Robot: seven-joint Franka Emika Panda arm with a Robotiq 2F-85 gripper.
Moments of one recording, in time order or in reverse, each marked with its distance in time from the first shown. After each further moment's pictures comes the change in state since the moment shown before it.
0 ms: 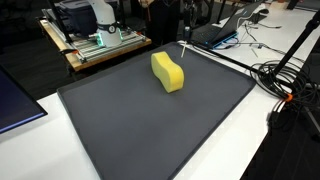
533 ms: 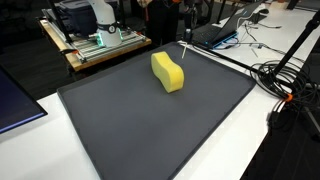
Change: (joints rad) arm 0.016 0.033 0.016 0.012 -0.003 -0.012 0.002
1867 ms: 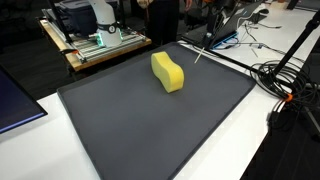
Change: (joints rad) arm 0.076 0.408 -0.068 0.670 0.112 -0.462 0.040
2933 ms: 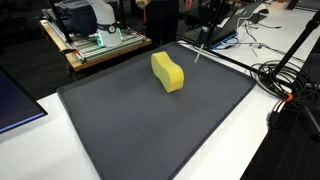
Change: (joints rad) arm -0.223 -0.022 -0.074 0.166 0.400 -0.005 -0.279
